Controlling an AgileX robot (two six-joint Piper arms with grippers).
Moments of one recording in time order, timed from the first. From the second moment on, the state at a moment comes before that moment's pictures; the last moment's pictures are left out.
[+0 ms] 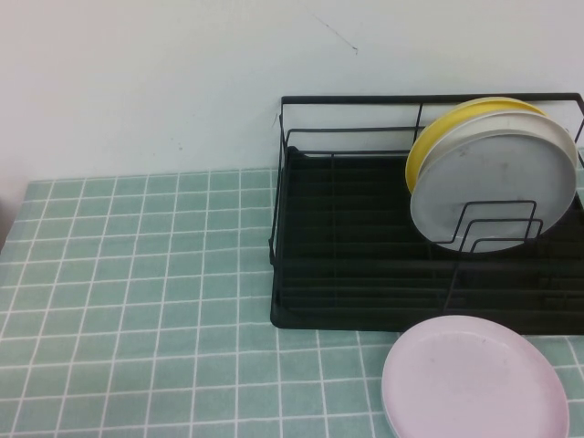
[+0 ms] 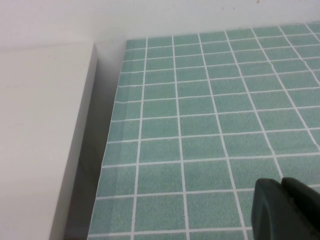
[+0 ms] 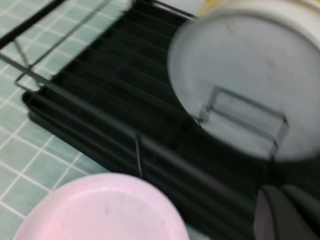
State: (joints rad) right arm -0.11 1.02 -0.75 0.80 0.69 -1.09; left arm 0.08 -0.01 0.01 -0.07 0.37 0.07
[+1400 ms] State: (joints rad) right arm -0.05 1.81 -1.36 0.88 0.62 -1.88; left arm 0.08 -0.01 0.01 -0.07 0.37 0.07
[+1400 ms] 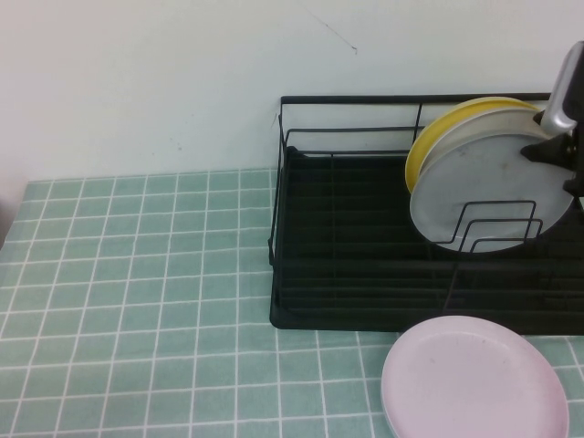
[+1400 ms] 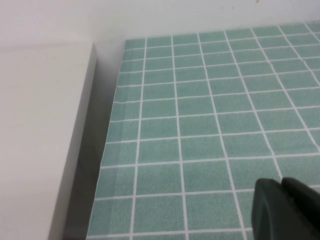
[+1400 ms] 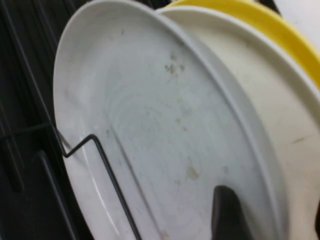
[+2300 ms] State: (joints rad) right arm -0.04 1.72 -1.36 0.86 0.66 -1.84; left arm 0.08 -0.01 0.01 -0.07 0.37 0.07
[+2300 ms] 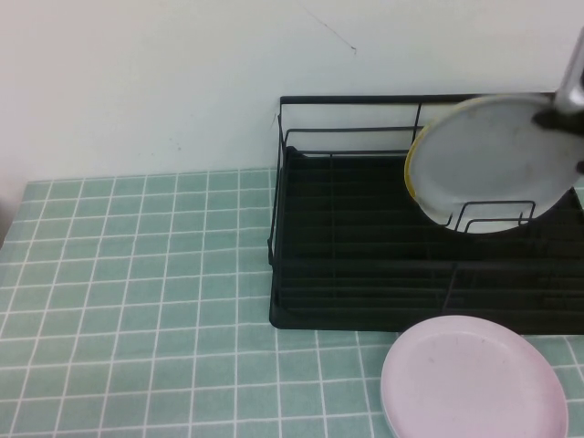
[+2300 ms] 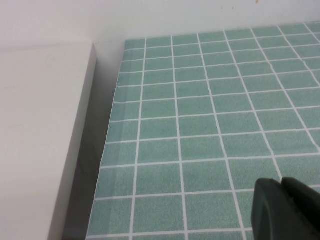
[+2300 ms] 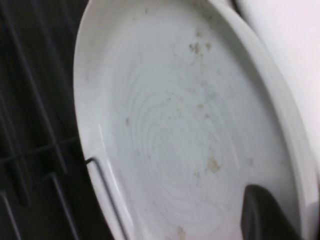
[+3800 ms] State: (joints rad) right arm -0.04 1.27 -0.68 0.73 0.89 -0.65; left arm 0.08 -0.01 0.01 -0.07 0.37 0.07
